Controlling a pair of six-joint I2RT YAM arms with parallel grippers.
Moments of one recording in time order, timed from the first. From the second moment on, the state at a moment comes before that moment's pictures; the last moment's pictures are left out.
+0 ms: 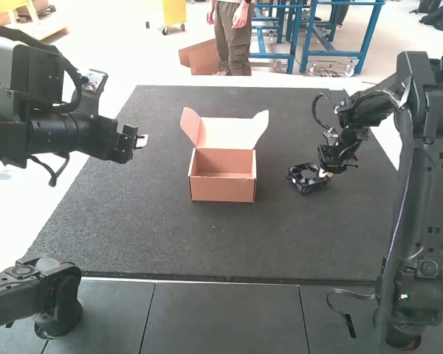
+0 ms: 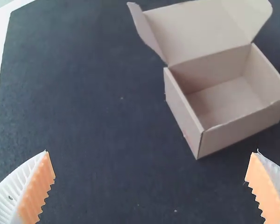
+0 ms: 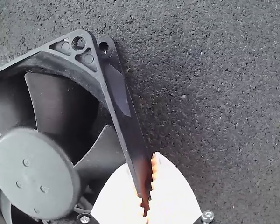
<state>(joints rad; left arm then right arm) -0.35 0.64 0.82 -0.70 -0.06 0.06 0.04 2.14 1.45 -0.70 -0.19 -0.14</state>
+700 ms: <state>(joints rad) -0.35 0.68 0.82 -0.59 -0.06 0.06 -0.01 1.75 1.45 -0.82 -0.28 -0.03</state>
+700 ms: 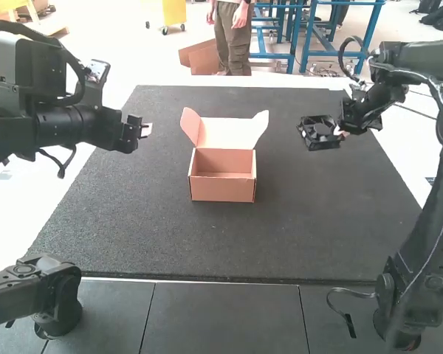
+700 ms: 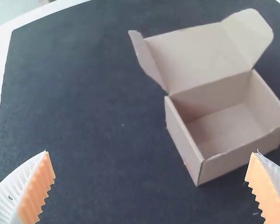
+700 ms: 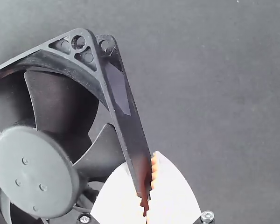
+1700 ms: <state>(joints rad) -0.39 0.76 0.81 -0.59 -0.06 0.06 0.57 1.46 1.15 -0.72 -0.29 0.74</state>
